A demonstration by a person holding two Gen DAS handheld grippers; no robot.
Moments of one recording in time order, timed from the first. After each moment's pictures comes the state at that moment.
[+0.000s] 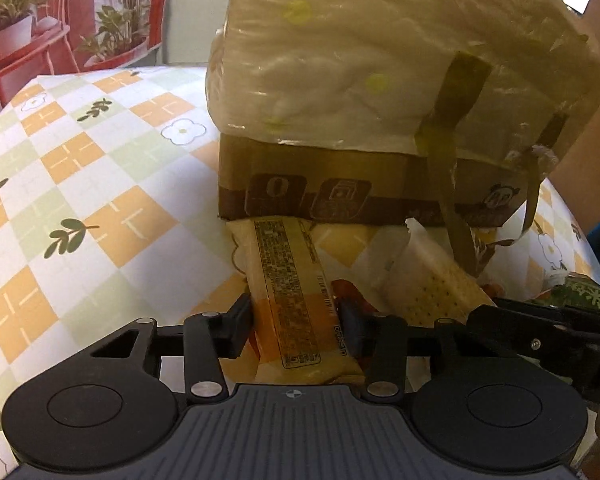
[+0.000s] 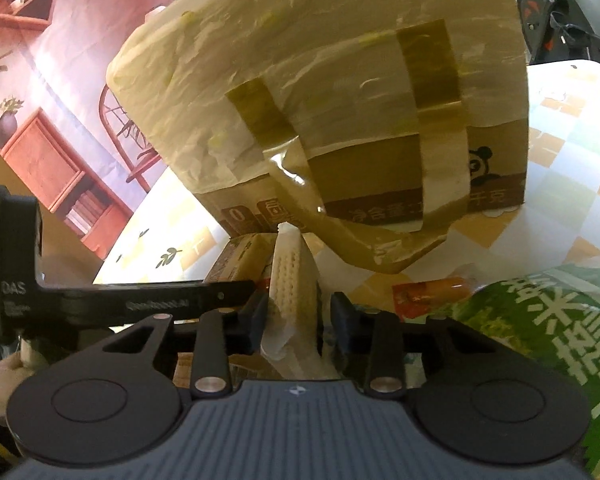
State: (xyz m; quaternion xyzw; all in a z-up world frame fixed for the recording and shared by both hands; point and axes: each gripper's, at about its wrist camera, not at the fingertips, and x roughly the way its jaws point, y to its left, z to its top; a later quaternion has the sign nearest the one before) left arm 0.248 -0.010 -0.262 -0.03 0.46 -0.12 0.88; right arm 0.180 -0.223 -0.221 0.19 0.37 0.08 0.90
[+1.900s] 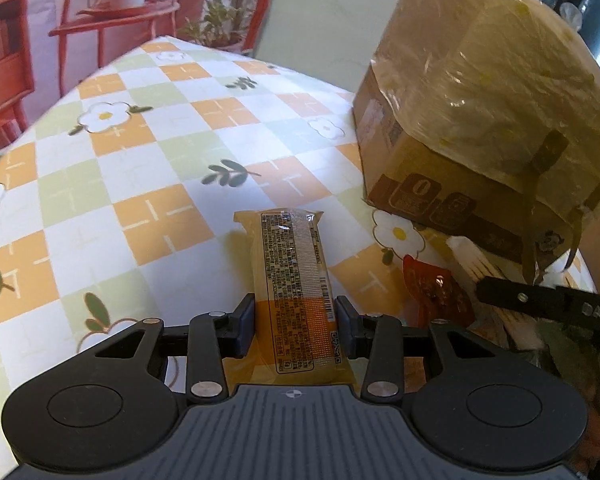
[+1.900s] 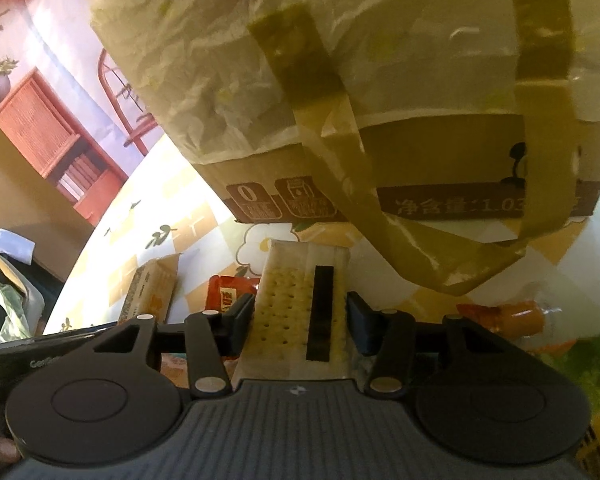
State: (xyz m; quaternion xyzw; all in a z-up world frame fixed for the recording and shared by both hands) left arm 0.191 0.082 -0.268 -0.13 0.42 -0.02 0.90; right arm 0.220 -0.198 -0.243 0.16 0.41 0.11 0.89
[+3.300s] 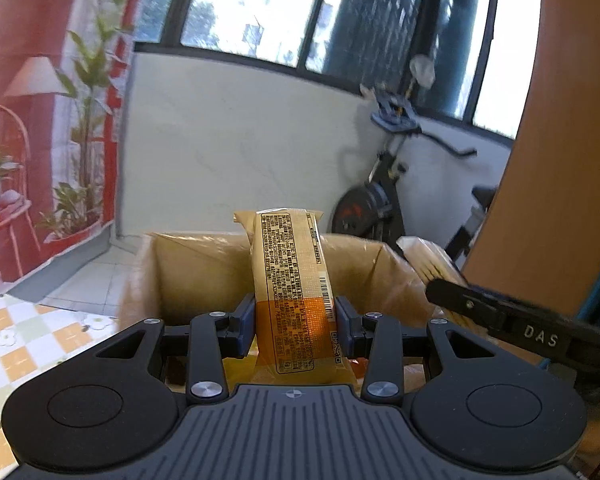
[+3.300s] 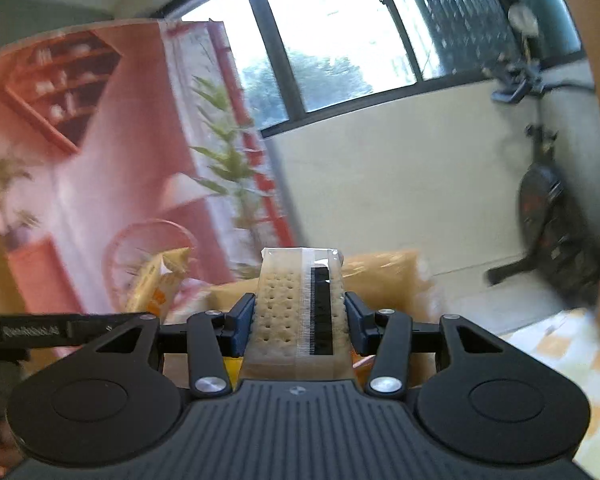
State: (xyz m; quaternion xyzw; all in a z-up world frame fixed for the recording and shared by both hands) left arm 0.308 -0.072 -0.094 -0.05 0.24 -0.18 0.95; right arm 0.223 -0.291 -0.071 0.12 0.12 0.04 0.98
